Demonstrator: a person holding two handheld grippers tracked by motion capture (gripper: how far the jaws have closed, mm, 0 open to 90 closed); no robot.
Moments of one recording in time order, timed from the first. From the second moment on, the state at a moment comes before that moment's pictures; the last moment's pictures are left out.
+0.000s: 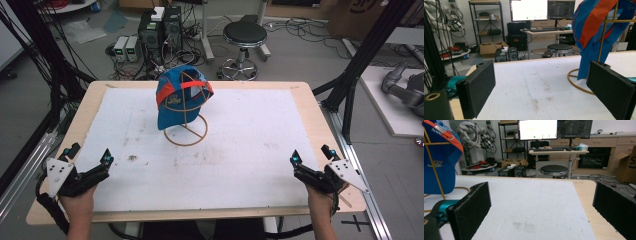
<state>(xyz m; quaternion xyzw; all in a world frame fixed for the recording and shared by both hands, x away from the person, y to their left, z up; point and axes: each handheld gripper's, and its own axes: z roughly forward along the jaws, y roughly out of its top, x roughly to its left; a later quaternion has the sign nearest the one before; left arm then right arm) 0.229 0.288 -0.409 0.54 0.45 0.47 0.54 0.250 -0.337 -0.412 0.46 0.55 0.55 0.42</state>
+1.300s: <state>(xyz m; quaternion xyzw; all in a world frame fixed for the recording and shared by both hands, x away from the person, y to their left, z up) 0.227 0.289 -0.409 0.54 0.45 0.47 0.53 0.252 -0.340 -0.415 0.45 0.56 0.57 0.41</state>
